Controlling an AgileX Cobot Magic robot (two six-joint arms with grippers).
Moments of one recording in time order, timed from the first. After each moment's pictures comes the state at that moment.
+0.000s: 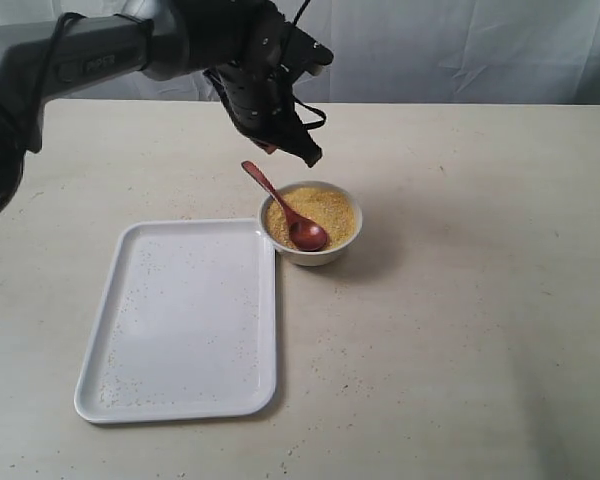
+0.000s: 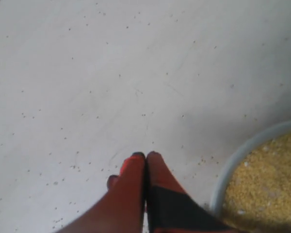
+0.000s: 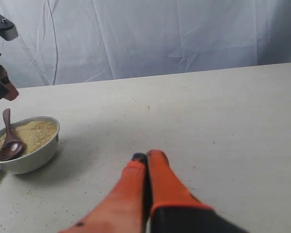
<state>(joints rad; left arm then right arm) -0.59 2.28 -1.97 0.19 0.90 0.09 0.12 0.01 0.00 0.06 0.28 0.03</state>
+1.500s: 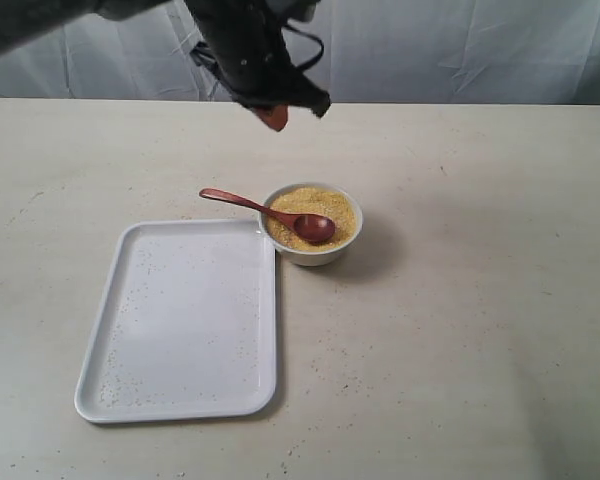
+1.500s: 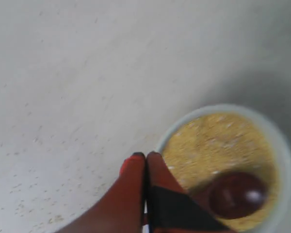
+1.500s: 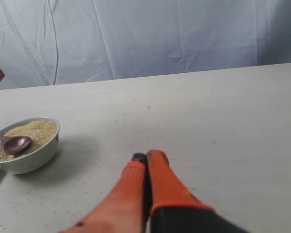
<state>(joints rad) -0.54 2.20 -2.07 -0.09 1.09 0.11 0.12 0.01 0.00 0.06 0.28 0.03</state>
